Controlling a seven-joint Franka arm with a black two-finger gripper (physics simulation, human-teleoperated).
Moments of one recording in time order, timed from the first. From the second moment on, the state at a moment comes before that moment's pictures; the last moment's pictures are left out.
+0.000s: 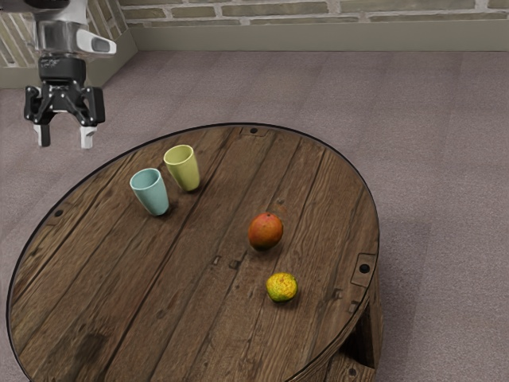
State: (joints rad) arm -0.04 0.09 0.12 -1.37 0.02 0.86 0.01
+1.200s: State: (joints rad) arm -0.06 0.52 0.15 -1.57 -0.06 2.18 -0.01
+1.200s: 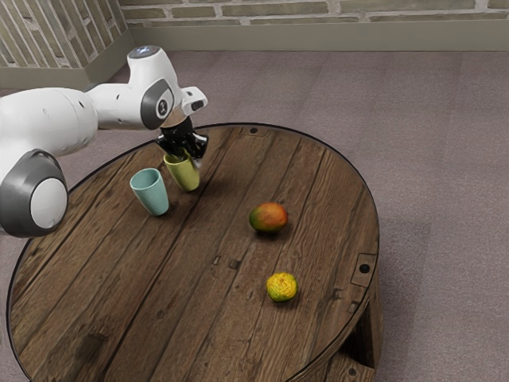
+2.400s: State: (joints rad) arm -0.06 0.23 0.17 -1.69 0.06 1.94 -0.15
